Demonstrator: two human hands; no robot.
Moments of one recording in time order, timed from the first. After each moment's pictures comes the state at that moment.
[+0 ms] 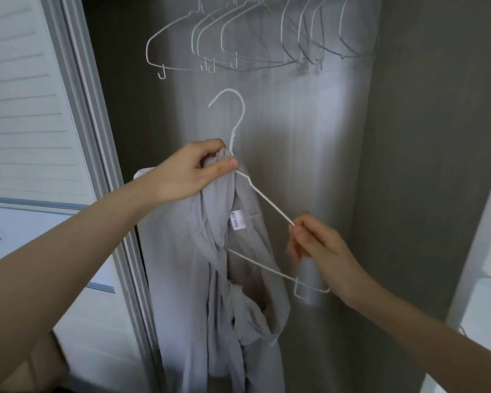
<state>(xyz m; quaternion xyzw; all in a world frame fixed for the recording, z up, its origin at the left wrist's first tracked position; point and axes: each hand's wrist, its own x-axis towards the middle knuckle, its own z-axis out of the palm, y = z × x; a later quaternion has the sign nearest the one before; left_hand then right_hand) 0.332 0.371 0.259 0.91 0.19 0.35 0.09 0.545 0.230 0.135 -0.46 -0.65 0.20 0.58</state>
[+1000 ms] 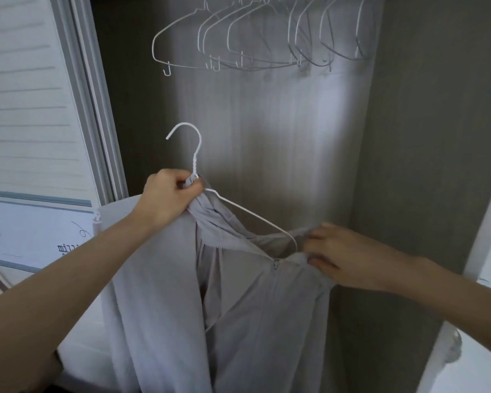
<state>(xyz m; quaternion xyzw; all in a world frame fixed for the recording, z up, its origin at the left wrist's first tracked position) 0.303 0.396 0.203 0.80 0.37 0.47 0.08 0.583 0.228 0.158 -0.57 -0.81 -0.15 0.06</state>
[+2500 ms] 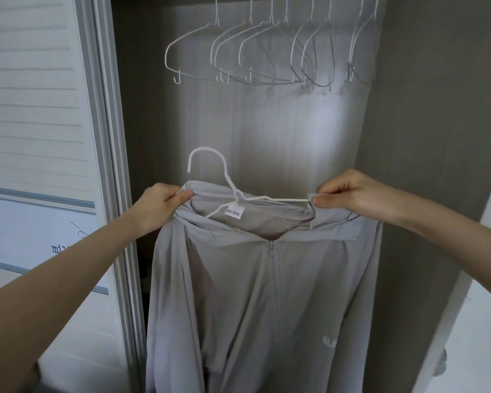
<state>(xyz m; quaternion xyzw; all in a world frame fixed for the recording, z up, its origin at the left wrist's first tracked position) 0.270 0.427 0.193 0.81 0.37 0.39 0.24 0.575 0.235 0.261 -0.58 -0.73 0.14 0.32</state>
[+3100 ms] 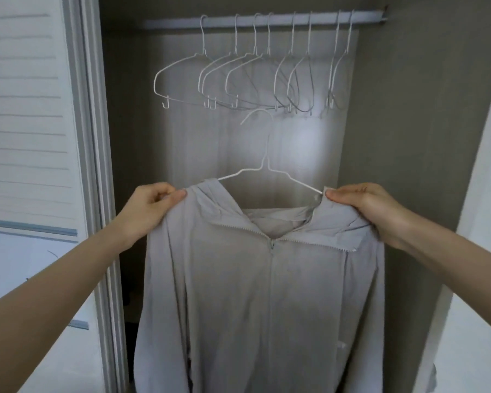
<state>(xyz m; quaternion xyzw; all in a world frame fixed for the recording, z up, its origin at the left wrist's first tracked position) 0.278 0.426 0.223 0.79 0.29 0.47 0.25 0.596 0.226 0.262 -0.59 -0.51 0.21 0.59</state>
